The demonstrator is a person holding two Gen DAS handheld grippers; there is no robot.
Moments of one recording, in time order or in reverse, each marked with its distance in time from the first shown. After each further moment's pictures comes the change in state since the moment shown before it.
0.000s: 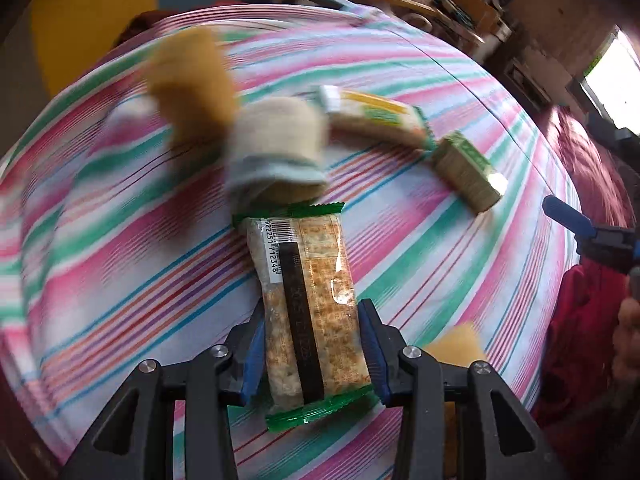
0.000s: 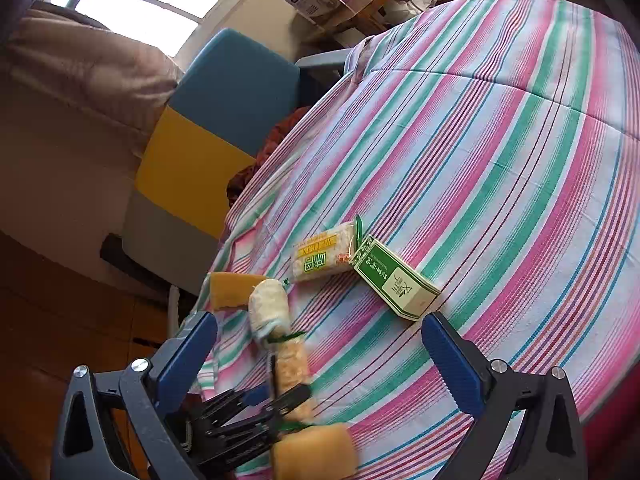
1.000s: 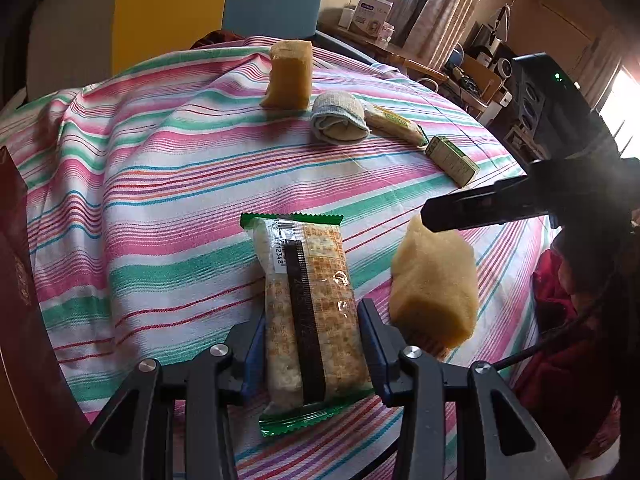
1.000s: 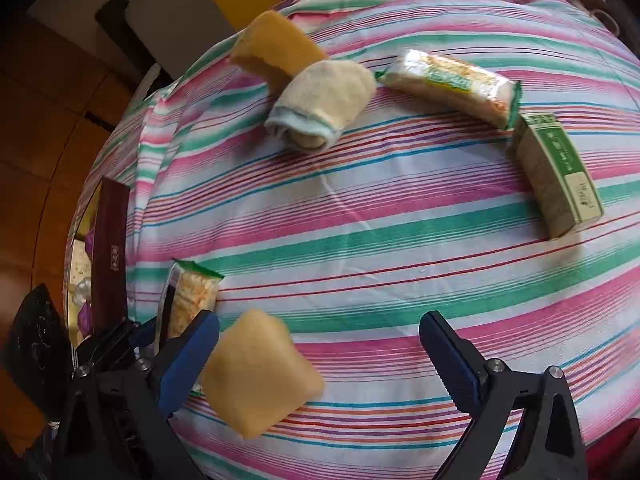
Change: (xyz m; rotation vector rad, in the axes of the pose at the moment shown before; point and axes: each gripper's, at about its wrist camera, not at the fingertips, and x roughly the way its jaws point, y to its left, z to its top) left arm -0.036 0.023 -0.111 -0.110 -0.244 -0.024; right arm 0.102 0.070 -0.097 -0.553 0.545 -0.183
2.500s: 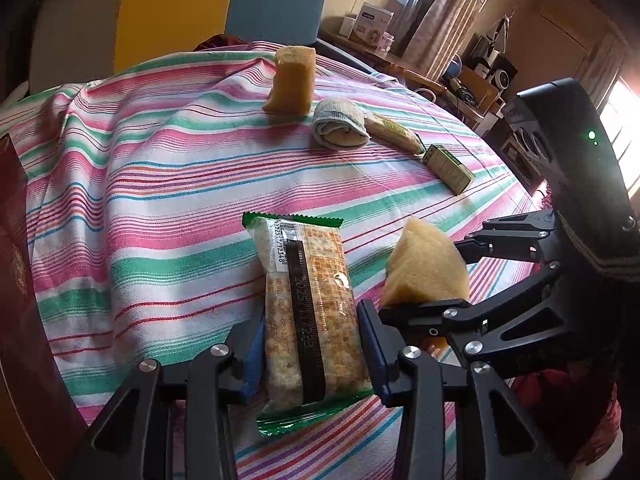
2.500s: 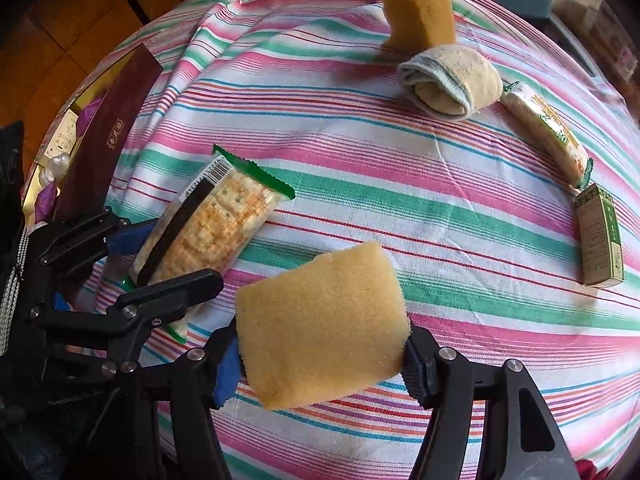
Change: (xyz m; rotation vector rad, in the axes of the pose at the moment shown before) left arm -0.004 0.007 -0.005 -0.020 -0.030 -0.030; right arm 0.009 0.041 -0.039 -0.360 0.070 -0.174
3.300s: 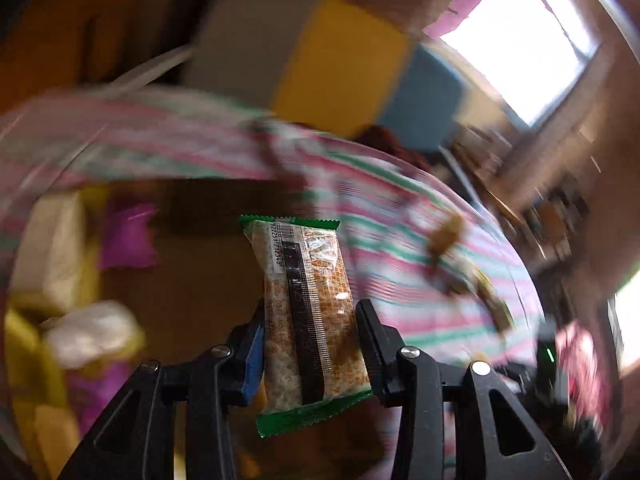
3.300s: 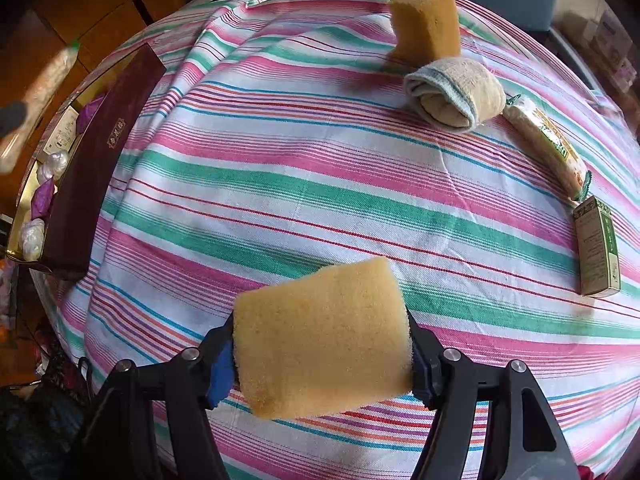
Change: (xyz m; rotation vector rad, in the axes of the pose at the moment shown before) left arm -0.169 0.175 0.003 -0.495 -0.211 0.179; right arm -0.017 -0.018 -0.007 -0.024 -0.030 -0.025
